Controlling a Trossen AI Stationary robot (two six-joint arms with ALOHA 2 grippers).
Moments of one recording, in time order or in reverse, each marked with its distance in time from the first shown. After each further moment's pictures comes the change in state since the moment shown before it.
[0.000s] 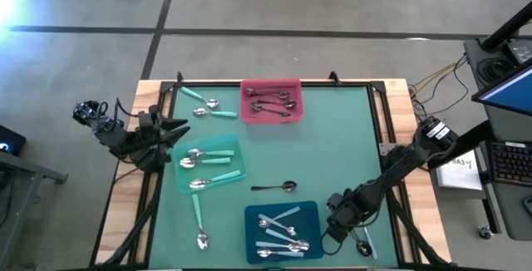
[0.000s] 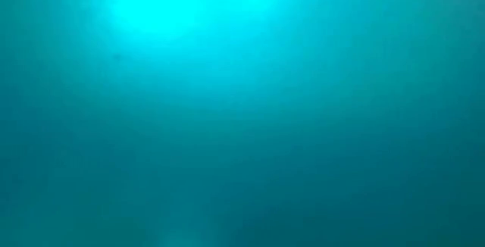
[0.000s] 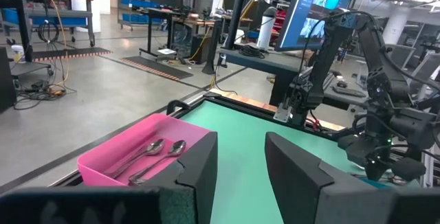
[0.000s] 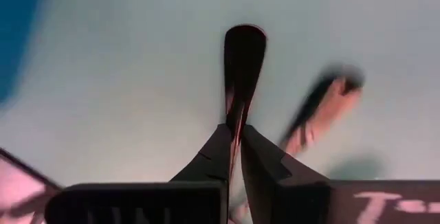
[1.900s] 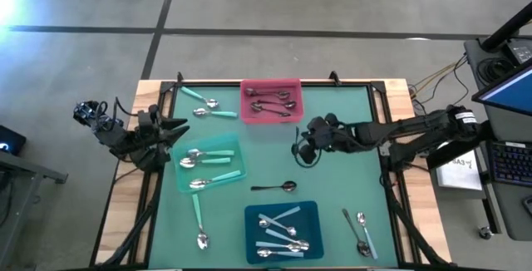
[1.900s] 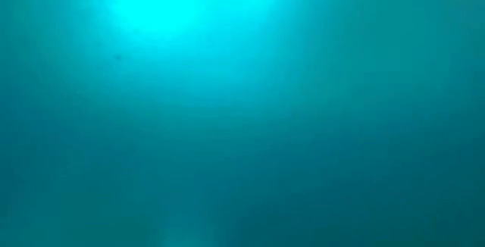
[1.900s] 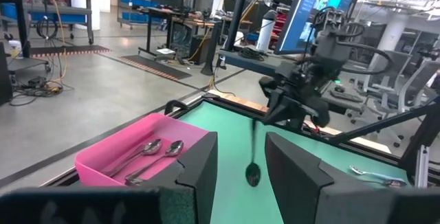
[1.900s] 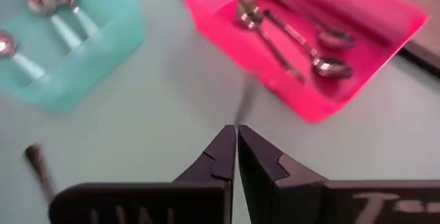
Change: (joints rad) left arm 0.000 -0.012 0.000 0.000 0.000 -0.020; right arm -0.644 -0.367 0.000 0.223 0.670 -0.959
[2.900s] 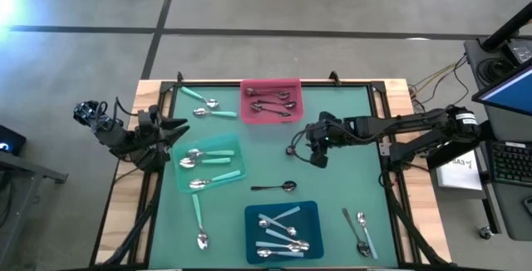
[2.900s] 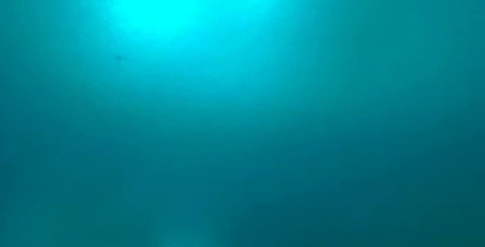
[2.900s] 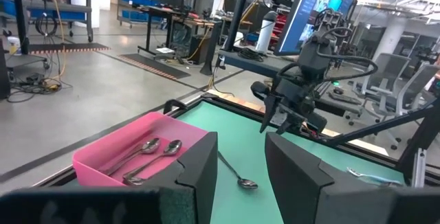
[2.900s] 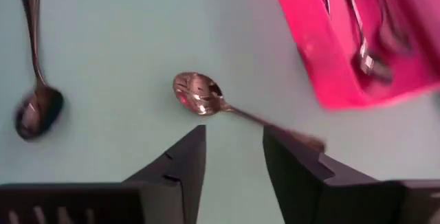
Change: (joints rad) left arm 0.000 0.000 0.000 0.000 0.000 -0.015; right arm -0.083 0.006 0.000 -0.140 -0.261 -0.453
